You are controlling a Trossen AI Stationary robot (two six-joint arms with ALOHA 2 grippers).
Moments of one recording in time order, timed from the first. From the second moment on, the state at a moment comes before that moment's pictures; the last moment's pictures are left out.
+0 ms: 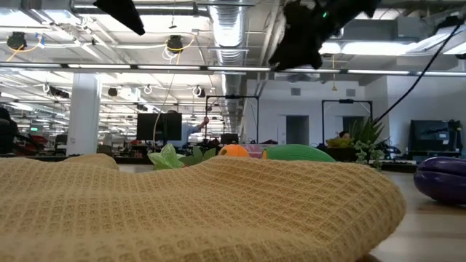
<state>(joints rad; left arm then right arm) -0.42 1.30 1.26 -1.27 -0.92 -0.51 -0.26 1.32 1.05 -0.33 0.07 0.12</state>
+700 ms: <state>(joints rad) -0.08 1.46 1.26 -0.95 -0.27 0.25 0.06 1.08 1.05 -0.56 0.14 0.26</state>
